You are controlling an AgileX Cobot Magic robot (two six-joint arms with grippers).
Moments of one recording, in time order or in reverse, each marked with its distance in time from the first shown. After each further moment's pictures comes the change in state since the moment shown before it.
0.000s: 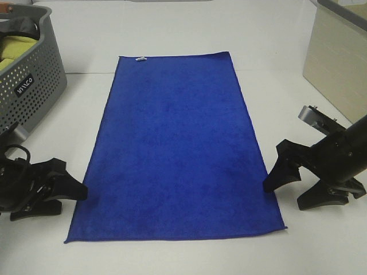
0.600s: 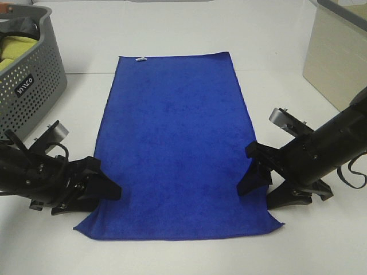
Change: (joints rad) left arm -0.137 0.117 -0.104 -0.046 0.078 0.007; right arm 0.147 0.055 -0.012 0.129 -0.053 -0.006
